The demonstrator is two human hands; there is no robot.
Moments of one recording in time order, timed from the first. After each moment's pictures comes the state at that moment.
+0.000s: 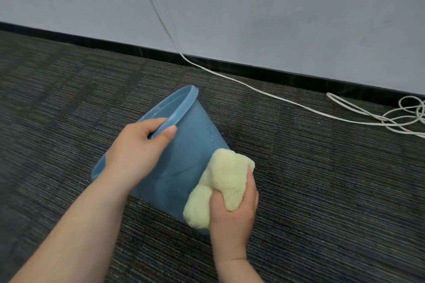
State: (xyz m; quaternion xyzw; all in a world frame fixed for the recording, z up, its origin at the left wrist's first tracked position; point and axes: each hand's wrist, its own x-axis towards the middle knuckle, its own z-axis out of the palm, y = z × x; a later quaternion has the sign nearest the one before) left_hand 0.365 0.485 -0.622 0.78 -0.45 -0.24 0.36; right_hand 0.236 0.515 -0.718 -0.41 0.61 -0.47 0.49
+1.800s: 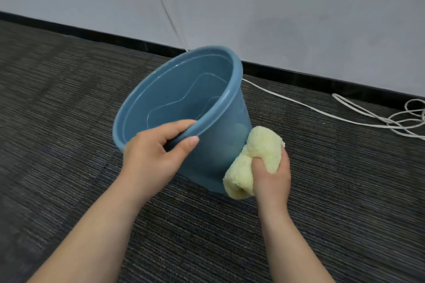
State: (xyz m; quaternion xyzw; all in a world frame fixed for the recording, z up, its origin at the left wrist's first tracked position) left_hand 0.359 0.502 -0.629 0.70 -0.56 -0.20 0.39; right_hand 0.198 0.450 -0.743 -0.40 0.65 -0.41 0.49
